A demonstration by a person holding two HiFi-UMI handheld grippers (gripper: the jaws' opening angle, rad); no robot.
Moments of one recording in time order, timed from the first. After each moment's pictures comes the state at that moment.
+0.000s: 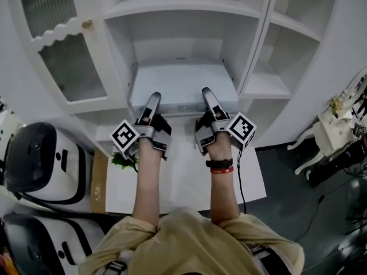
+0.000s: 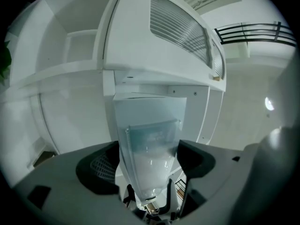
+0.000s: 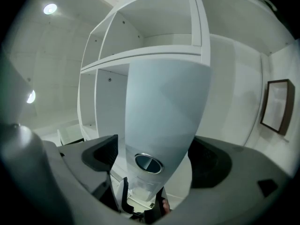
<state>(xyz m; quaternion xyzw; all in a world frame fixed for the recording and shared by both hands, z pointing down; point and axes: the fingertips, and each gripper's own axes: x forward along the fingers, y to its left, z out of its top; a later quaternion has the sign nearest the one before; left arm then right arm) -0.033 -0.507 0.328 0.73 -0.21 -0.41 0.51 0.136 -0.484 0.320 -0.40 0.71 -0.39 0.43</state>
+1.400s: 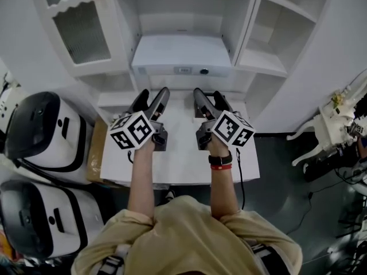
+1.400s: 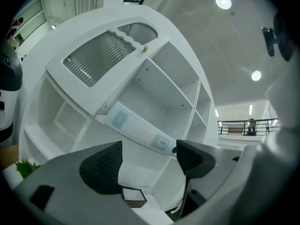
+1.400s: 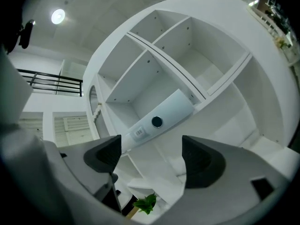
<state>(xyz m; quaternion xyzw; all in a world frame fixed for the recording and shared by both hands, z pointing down) -0.038 -0.392 0.344 0.85 -0.44 -0.17 0.21 0.131 -0.376 0.353 -0.54 0.79 -0.21 0.20</state>
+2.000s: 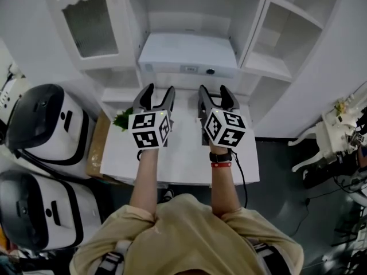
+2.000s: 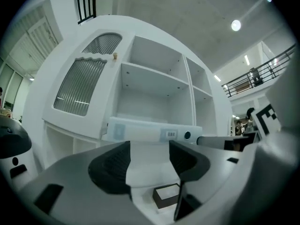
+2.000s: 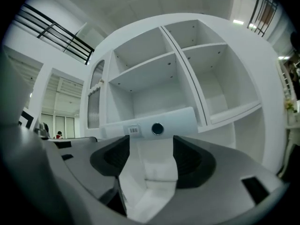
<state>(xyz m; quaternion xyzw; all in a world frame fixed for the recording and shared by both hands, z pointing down) -0.034 -0.391 0.344 0.84 -0.54 -0.04 0.05 0.124 -0.381 0.338 -0.63 0.77 -0.06 0.05</state>
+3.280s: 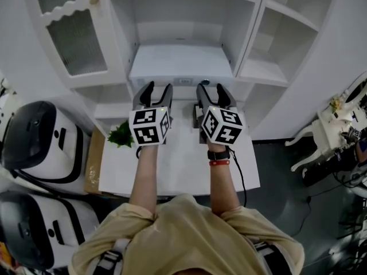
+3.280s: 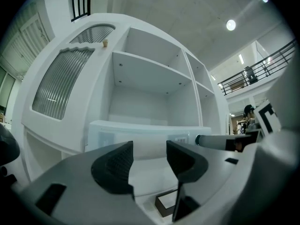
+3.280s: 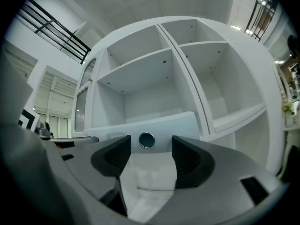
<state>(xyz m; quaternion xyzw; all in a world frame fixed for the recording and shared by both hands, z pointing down) -0.013 -0.458 0.331 0.85 -0.52 -0.03 0.03 0.140 -0.434 0.326 -0.65 0.75 -0.05 0.06</state>
